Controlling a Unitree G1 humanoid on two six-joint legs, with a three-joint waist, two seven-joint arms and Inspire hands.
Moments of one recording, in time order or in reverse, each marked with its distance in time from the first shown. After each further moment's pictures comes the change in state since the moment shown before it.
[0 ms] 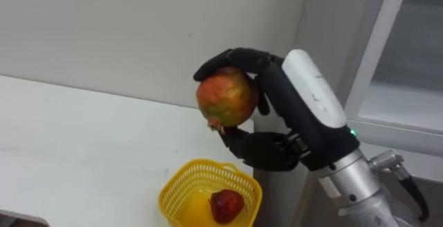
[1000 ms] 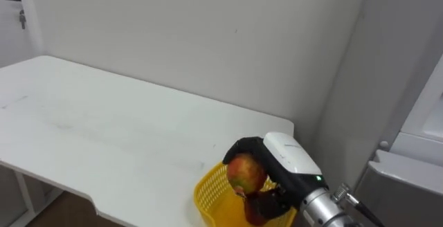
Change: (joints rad) left arm -0.002 0.011 0.000 -0.040 0.019 0.046 -0.011; right arm -0.013 0.018 0.122 0.488 -0.097 0.058 0.026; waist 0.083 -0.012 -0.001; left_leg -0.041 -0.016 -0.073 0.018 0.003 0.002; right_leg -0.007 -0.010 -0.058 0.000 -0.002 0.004
